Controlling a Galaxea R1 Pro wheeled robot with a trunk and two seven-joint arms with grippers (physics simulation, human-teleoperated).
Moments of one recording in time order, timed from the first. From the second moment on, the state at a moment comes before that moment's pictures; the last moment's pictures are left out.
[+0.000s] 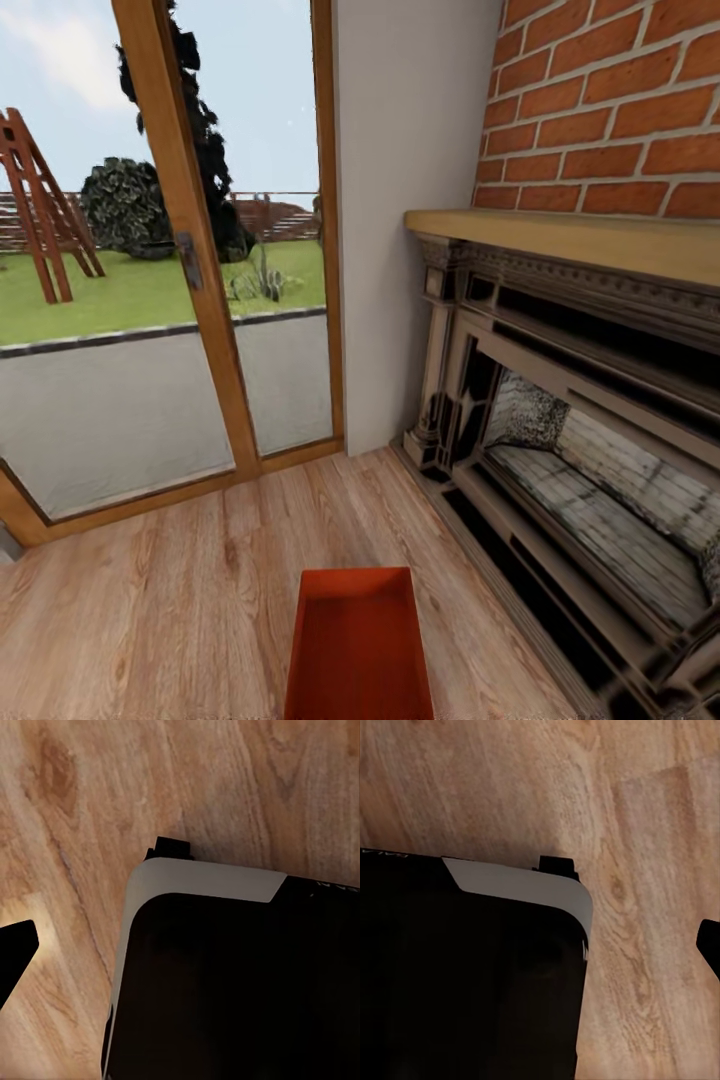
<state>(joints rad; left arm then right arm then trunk) -0.22 0.05 -0.01 0.00 0.21 -0.02 -0.05 -0.21 0.00 0.57 0.03 -0.47 -0.13 0.02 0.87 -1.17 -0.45</state>
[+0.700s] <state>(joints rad) -0.22 0.05 -0.01 0.00 0.21 -0.02 -0.05 -0.21 0.00 0.57 0.03 -0.47 -0.13 0.03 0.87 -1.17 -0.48</state>
